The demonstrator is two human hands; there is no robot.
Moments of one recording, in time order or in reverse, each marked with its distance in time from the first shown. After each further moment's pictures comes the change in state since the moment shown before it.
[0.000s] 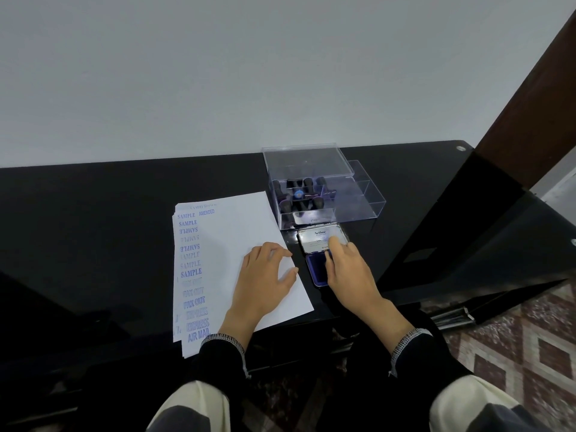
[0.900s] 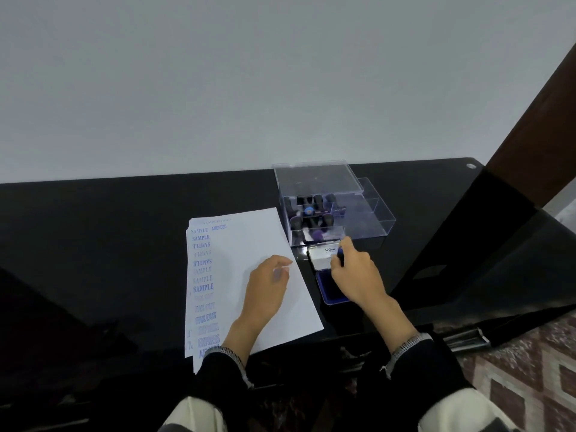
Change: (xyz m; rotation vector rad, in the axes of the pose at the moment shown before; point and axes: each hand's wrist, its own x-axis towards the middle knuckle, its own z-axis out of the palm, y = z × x) left_hand 0.009 0.004 -0.016 -0.579 0.013 -0.302; right_hand 0.032 -0.012 -0.020 0.196 -0.097 0.228
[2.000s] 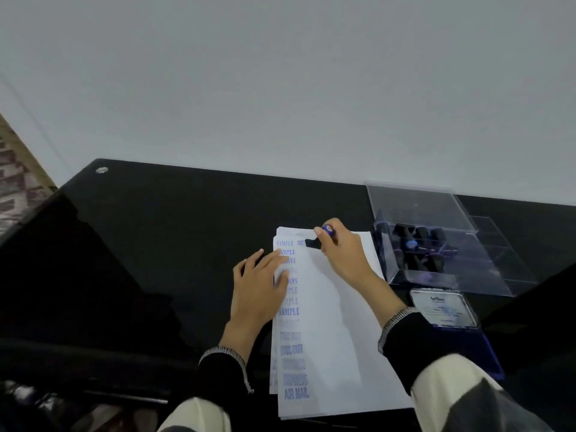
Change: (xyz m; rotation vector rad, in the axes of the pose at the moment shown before) left_hand 0.030 -0.079 -0.144 0.665 0.202 -0.086; right_hand 0.108 -0.150 0.119 0.416 -0.156 -0.199
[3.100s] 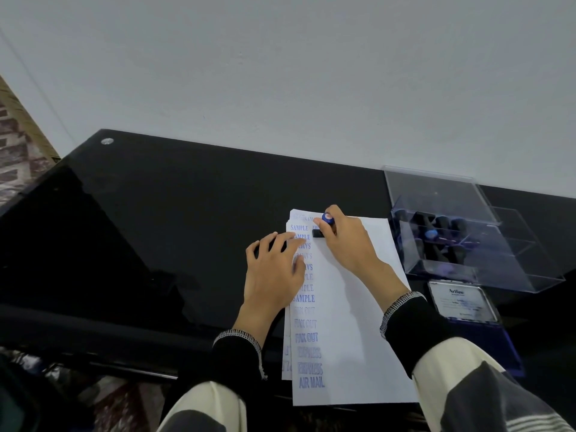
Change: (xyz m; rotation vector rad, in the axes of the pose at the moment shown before) left_hand 0.000 -0.005 0.010 0.074 0.095 0.075; right_hand 0.012 0.005 0.026 -0.393 -0.053 -0.110
